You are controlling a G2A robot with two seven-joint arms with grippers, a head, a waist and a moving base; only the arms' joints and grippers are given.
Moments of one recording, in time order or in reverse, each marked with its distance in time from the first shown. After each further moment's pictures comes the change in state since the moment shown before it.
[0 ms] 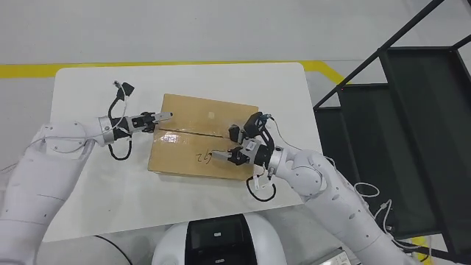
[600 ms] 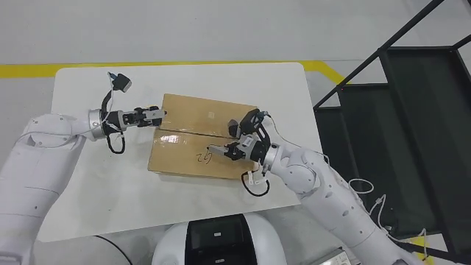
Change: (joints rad) left arm -0.022 0.019 -0.060 0.015 -0.169 -0.172 -0.142; right arm 0.008 -0.005 -0.016 0.005 -0.079 0.046 -0.067
